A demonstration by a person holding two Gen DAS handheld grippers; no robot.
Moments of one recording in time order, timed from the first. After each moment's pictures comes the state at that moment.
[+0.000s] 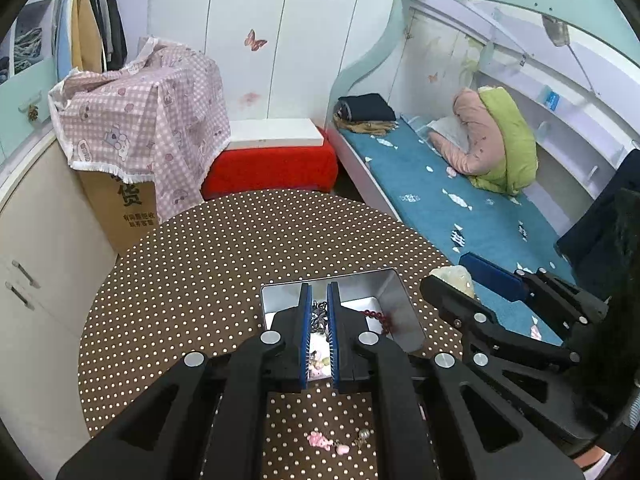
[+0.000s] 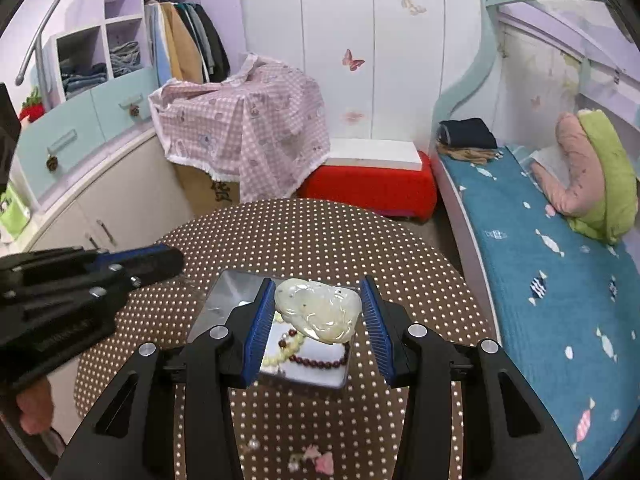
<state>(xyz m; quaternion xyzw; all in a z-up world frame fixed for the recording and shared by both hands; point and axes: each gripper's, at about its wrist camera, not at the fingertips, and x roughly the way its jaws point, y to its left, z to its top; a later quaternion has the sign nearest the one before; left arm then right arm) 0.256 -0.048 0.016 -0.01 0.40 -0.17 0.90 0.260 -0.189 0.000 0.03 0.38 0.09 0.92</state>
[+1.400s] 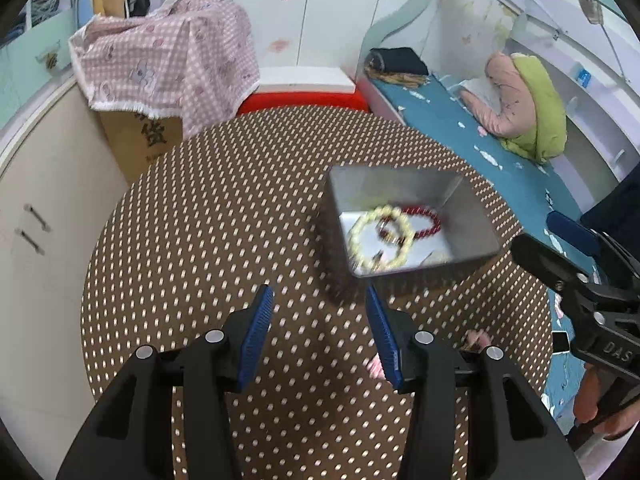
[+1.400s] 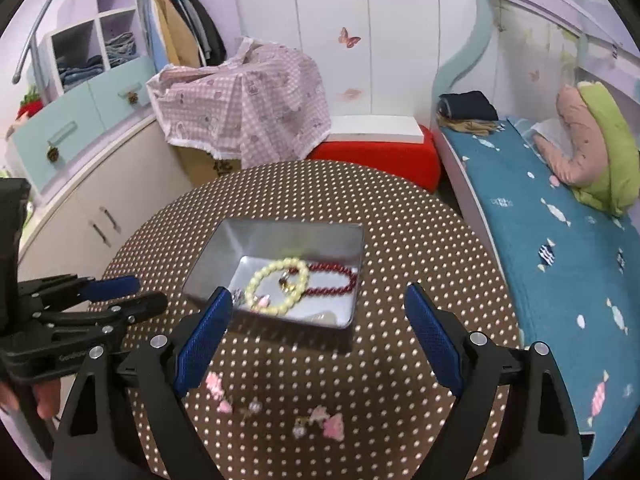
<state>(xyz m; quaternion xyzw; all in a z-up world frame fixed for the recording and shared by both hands) 0.227 0.001 -0.053 0.00 0.48 -0.13 0.87 0.223 -0.189 -0.040 0.05 0.40 0.09 0.91</state>
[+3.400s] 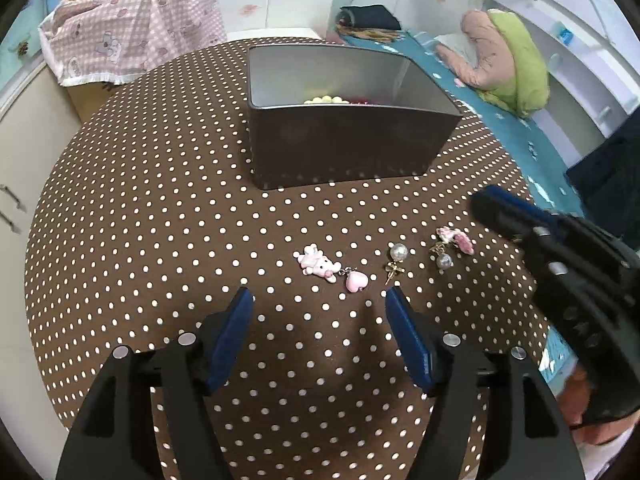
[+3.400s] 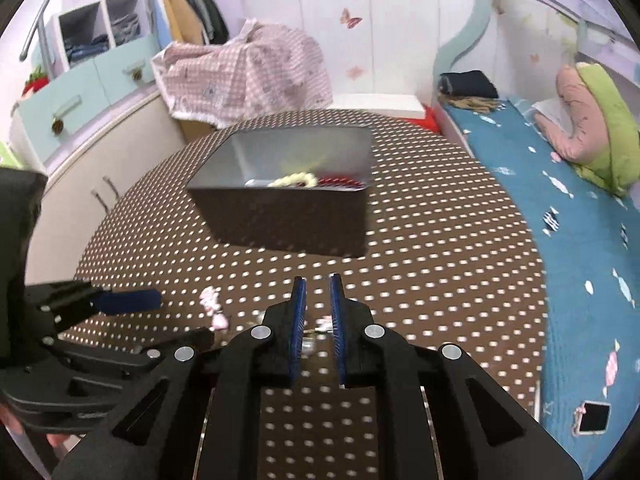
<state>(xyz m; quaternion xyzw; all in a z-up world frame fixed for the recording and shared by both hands) 0.167 -0.050 -0.109 0.02 0.52 -0.15 0.84 0.166 -0.188 -0.091 0.05 0.42 0.09 0.90</state>
